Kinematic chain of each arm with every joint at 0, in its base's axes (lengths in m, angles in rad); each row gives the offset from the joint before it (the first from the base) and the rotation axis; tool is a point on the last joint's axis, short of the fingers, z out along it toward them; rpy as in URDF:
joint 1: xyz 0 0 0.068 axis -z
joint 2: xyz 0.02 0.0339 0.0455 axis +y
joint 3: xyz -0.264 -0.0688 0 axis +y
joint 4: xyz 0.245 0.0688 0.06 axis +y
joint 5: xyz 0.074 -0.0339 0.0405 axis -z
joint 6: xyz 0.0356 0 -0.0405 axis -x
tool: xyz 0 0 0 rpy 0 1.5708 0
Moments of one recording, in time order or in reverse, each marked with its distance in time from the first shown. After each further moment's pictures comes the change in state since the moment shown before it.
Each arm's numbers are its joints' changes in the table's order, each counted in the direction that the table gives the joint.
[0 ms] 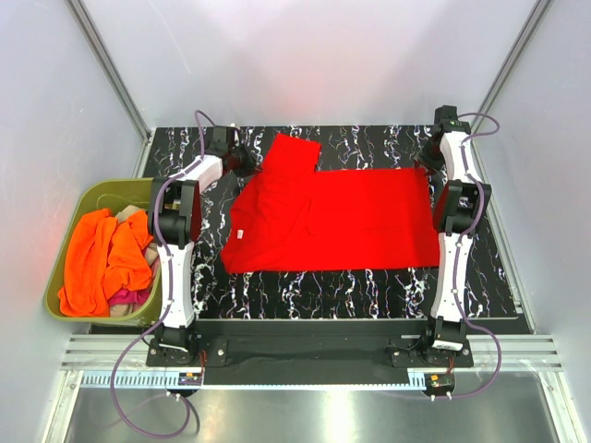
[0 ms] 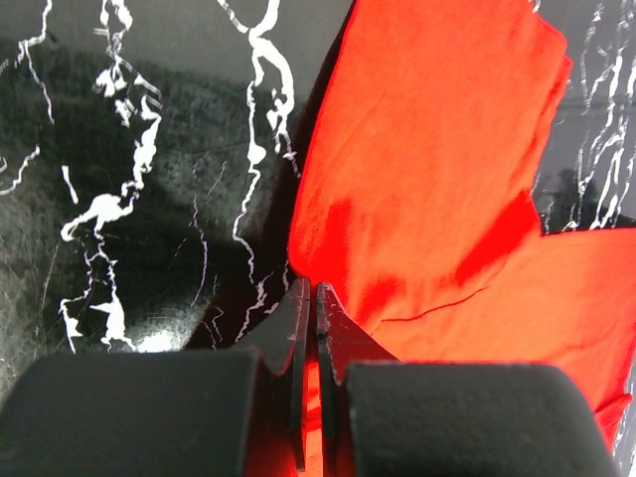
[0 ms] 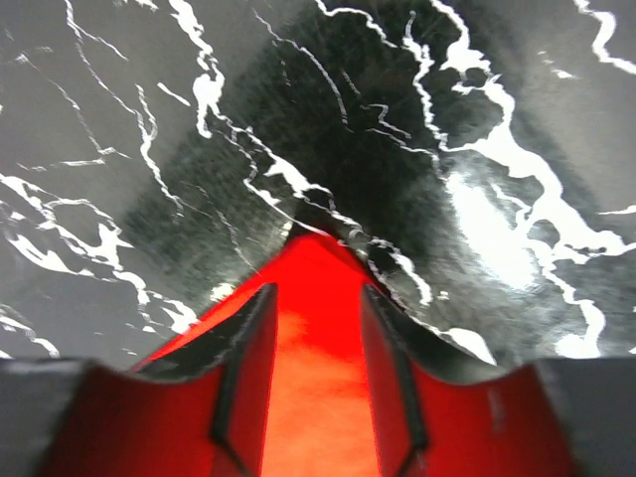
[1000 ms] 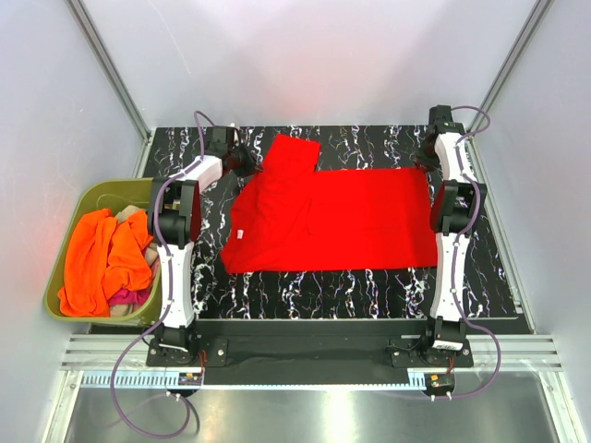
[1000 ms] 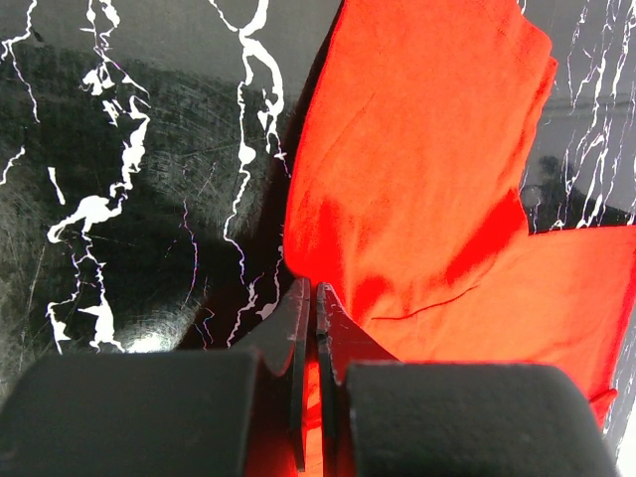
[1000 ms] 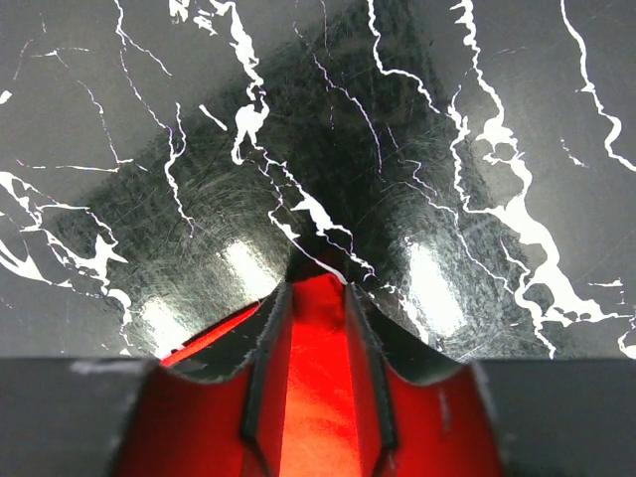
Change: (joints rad) left arm 0.000 0.000 0.009 -0.016 0.020 0.018; right arm -0.025 0.014 0.010 -0.080 0.058 0.192
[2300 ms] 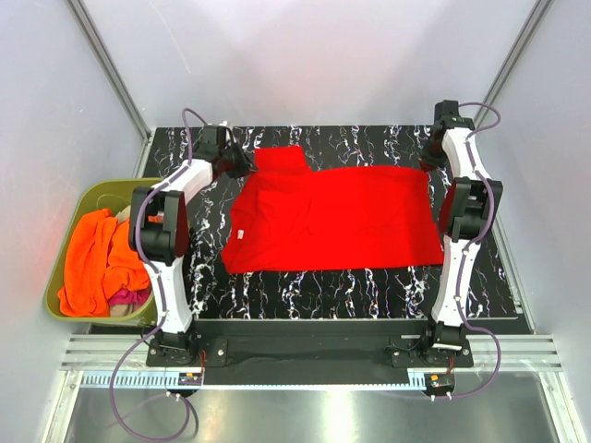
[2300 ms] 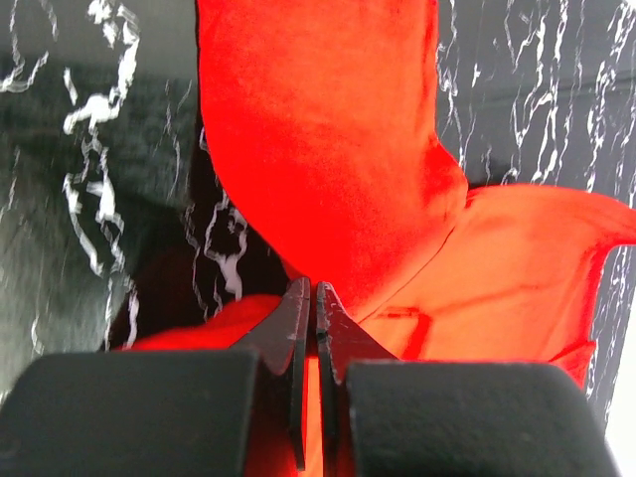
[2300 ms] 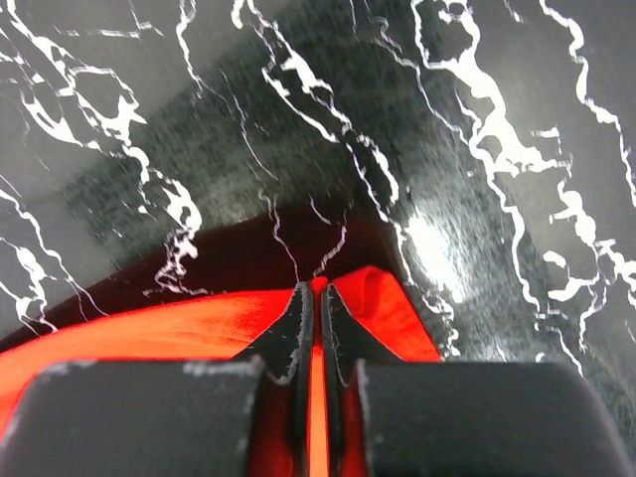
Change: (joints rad) left arm -0.001 -0.244 0.206 -0.003 -0.007 -0.023; right arm -0.003 -0.271 0.290 0.002 -0.027 -0.012
